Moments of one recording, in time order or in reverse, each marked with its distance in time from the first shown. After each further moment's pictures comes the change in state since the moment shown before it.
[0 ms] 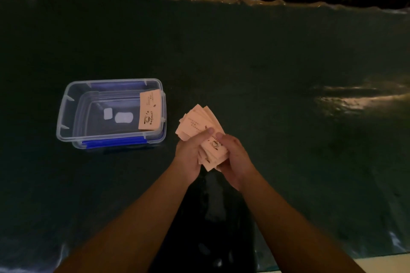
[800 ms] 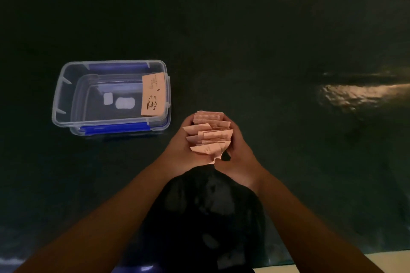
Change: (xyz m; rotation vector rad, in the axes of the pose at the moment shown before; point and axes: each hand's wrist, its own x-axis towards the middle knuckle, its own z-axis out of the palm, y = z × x) left_hand -0.006 0.012 -0.056 0.930 -0.351 0.406; right_hand -0.008 0.024 -0.014 -0.729 -0.244 -0.420
